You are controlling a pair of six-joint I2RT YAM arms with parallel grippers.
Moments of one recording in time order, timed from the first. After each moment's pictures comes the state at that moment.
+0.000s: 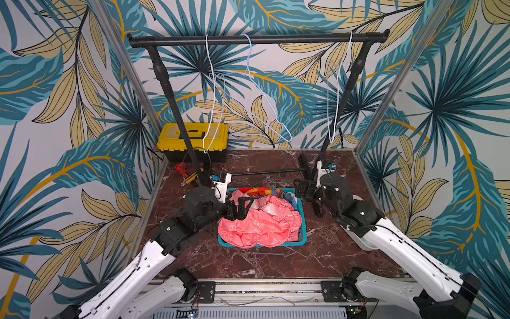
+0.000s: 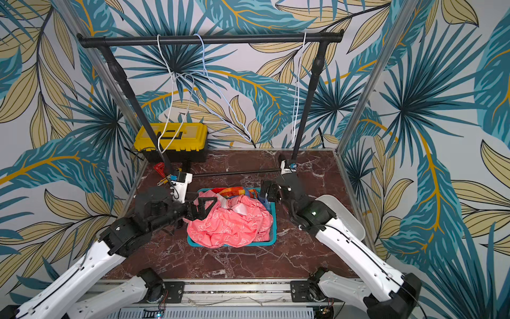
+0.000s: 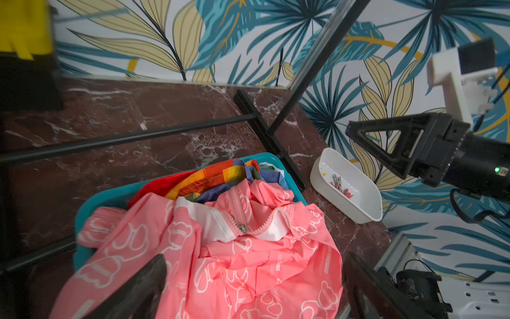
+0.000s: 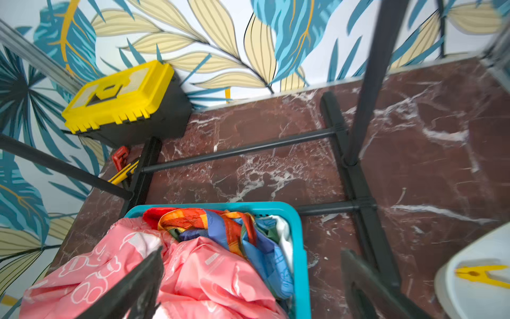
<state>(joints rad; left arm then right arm) -0.64 0.79 0.96 -0.52 0.01 -0.46 0.63 1.01 1.06 -0.53 0.40 0.53</state>
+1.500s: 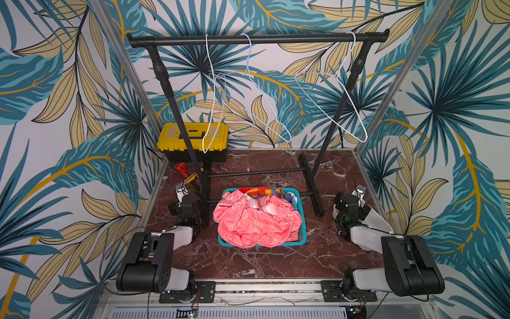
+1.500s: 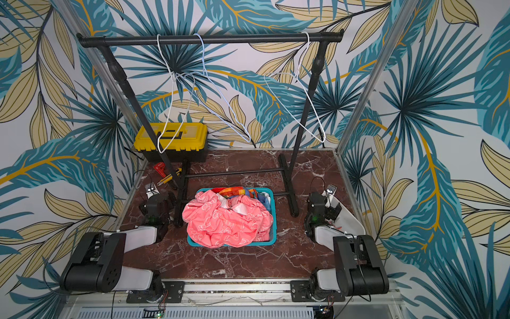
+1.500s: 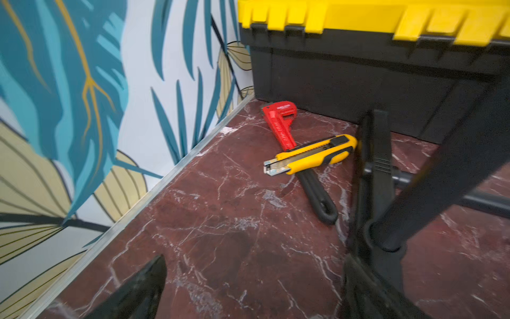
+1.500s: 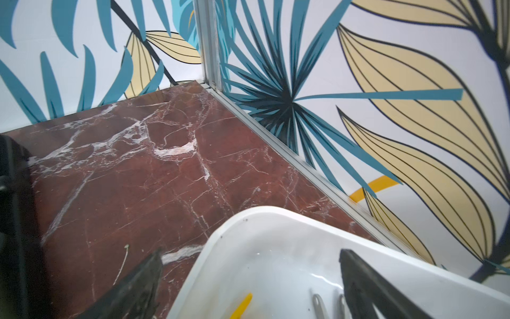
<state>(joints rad) -0.03 1.42 0.37 0.68 -0.48 -0.17 0.01 1.38 0.39 0.58 0.68 0.23</state>
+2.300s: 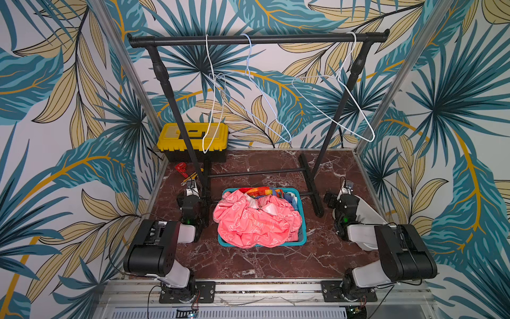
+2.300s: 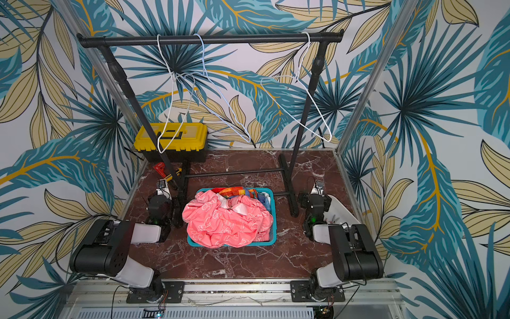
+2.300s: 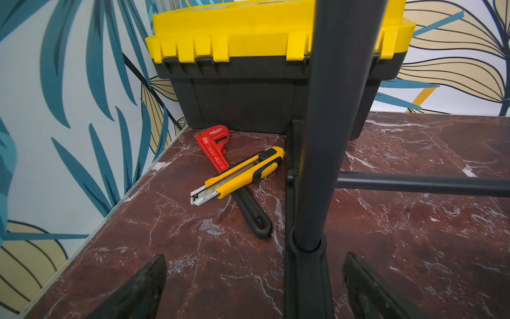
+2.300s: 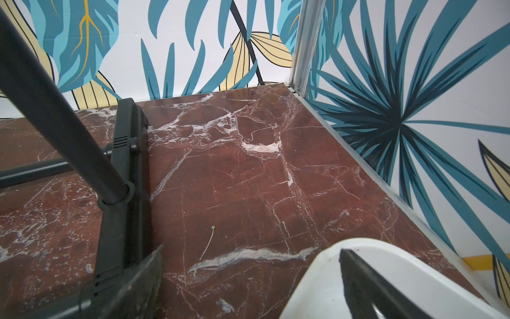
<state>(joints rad) -0.04 1.55 0.36 0.93 -0.30 -0.04 0.01 1.49 0.38 0.79 0.37 0.09</state>
